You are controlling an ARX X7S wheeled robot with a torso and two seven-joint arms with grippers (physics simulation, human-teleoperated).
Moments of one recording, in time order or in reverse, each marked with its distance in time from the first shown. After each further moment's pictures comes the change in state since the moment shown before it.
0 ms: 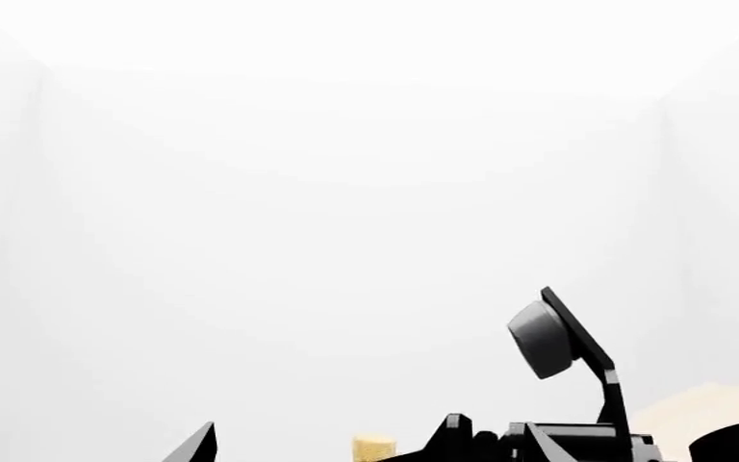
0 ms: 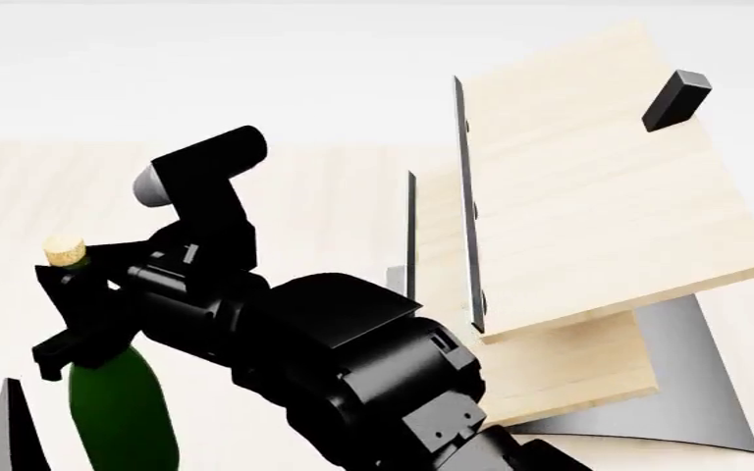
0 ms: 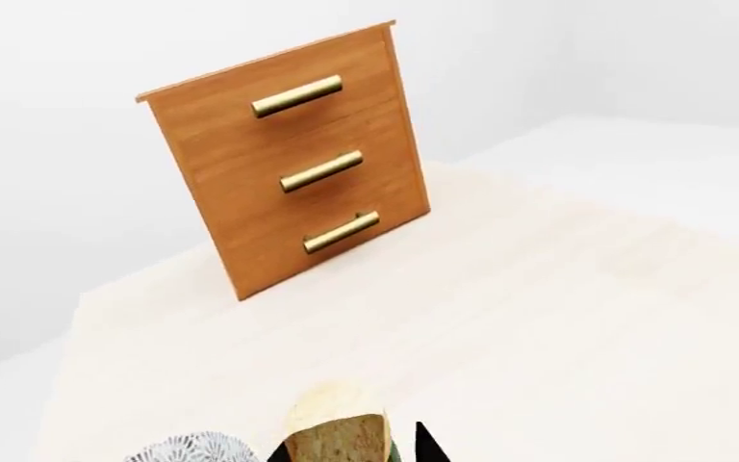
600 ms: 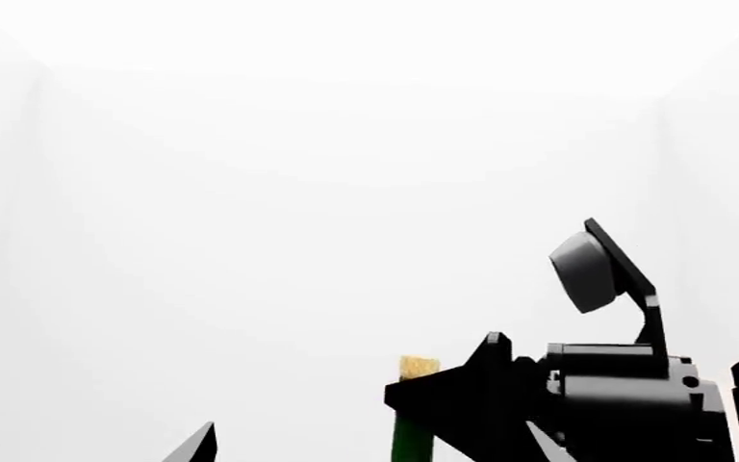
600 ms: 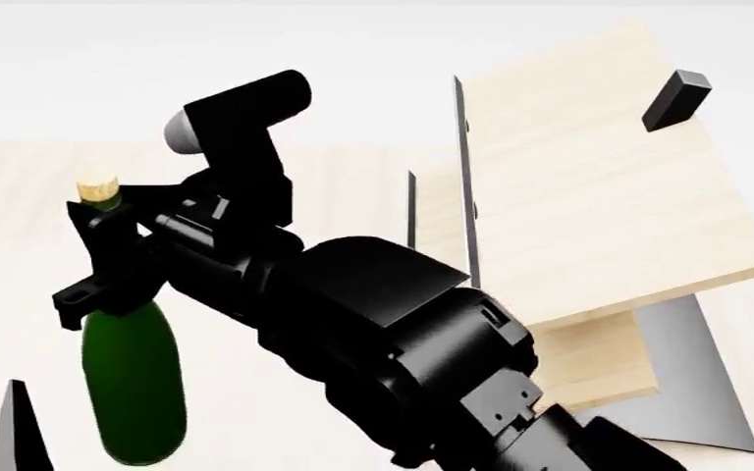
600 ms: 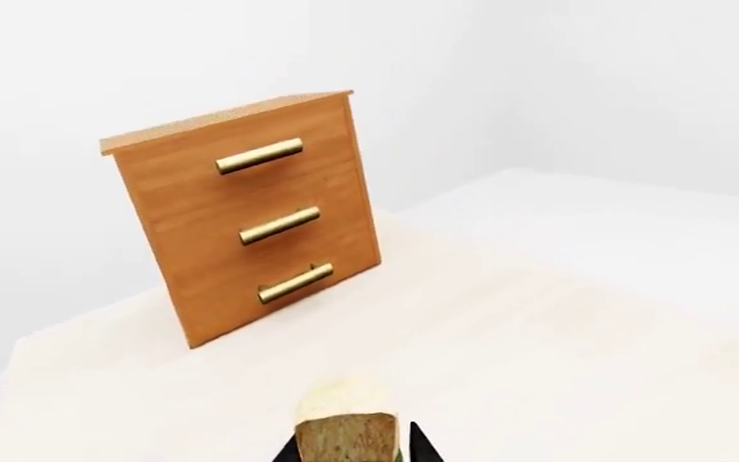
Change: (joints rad) left arm -0.003 -0.003 0.010 -0.002 0.002 0.001 -0.004; right arm 0.044 0.114 -0.011 -0.170 0.071 -0.016 0.151
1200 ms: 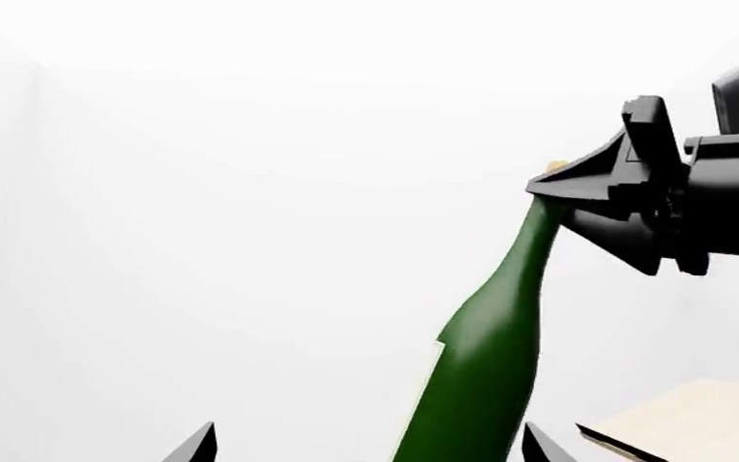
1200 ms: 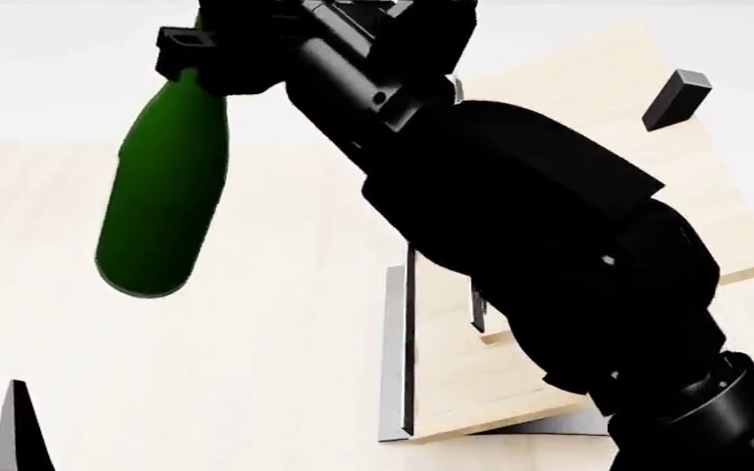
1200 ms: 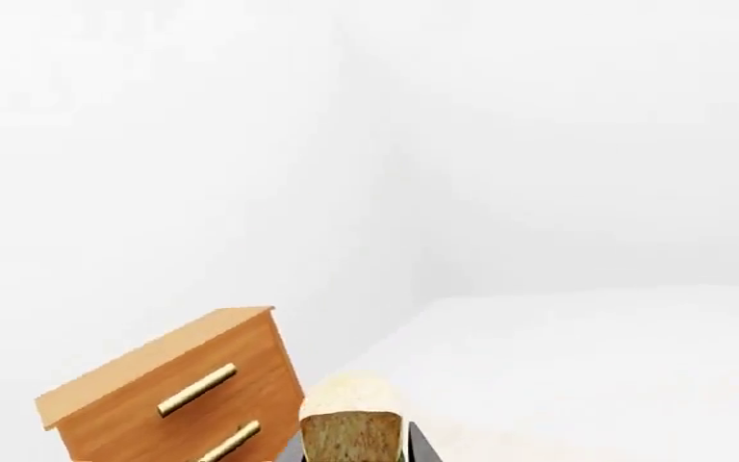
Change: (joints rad) left arm -0.003 -0.005 0.004 -0.003 0.002 0.000 -0.006; right arm 0.094 0.194 0.258 -0.220 0.273 0.033 0.315
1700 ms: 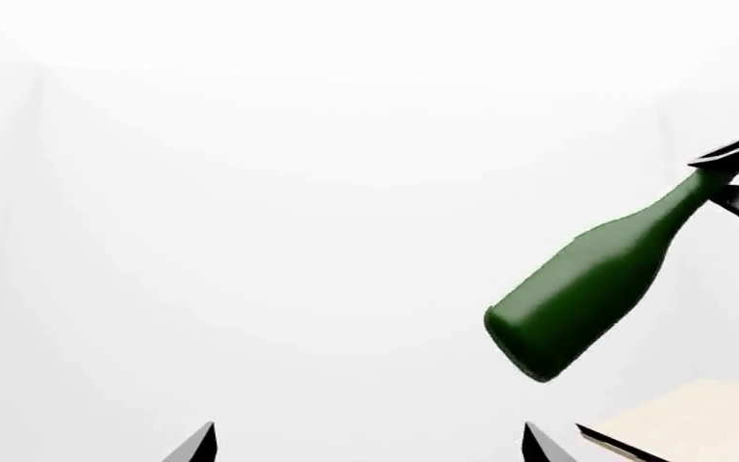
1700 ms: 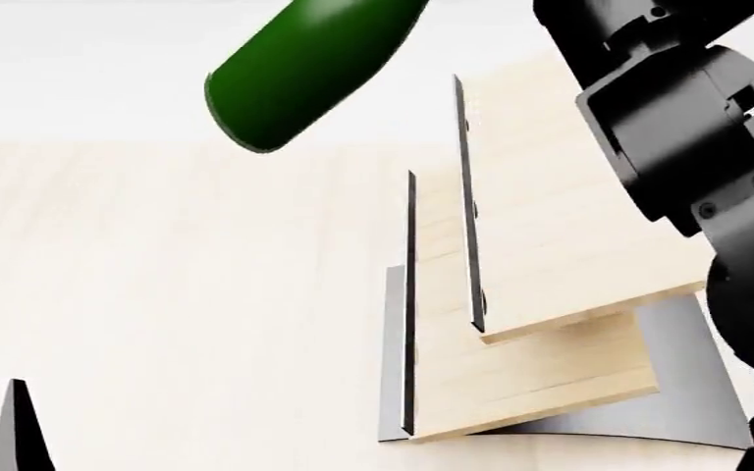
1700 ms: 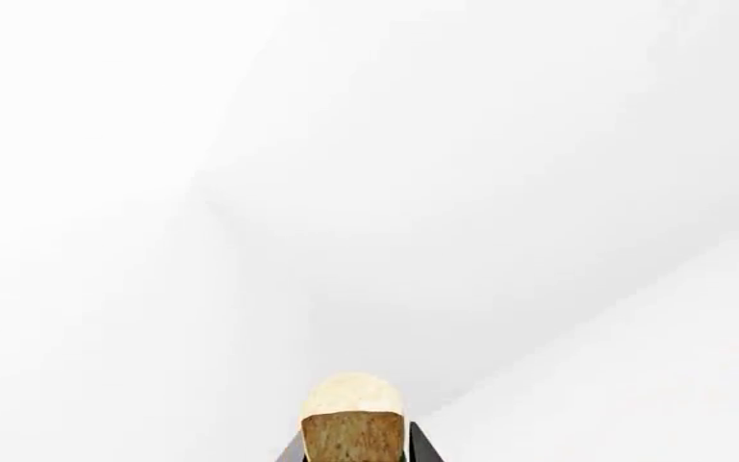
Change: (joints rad) left arm -0.003 -0.004 0.004 0.000 -0.003 -0.001 -0.005; right arm -0.050 0.133 0.267 0.061 0.236 -0.108 0.191
